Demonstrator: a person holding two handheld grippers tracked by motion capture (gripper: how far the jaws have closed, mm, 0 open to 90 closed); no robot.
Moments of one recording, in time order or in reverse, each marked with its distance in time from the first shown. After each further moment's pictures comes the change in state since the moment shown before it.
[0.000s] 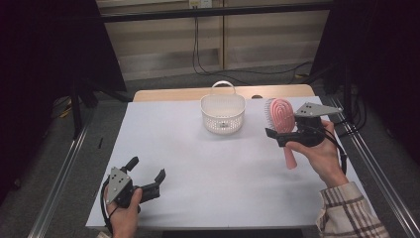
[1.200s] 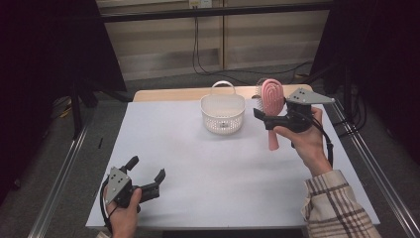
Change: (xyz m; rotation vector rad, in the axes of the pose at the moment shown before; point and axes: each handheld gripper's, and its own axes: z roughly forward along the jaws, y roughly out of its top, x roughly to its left) left arm 0.000 0.001 0.000 -0.016 -0.013 -0.001; right arm 0.005 0.035 0.024 -0.208 -0.015 0.011
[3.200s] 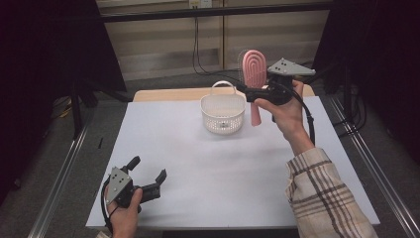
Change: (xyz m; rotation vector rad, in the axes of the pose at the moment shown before) left arm 0.000 0.000 0.001 0.007 -0.014 0.006; right arm 0.001 0.055 0.052 -0.095 0.005 -0.004
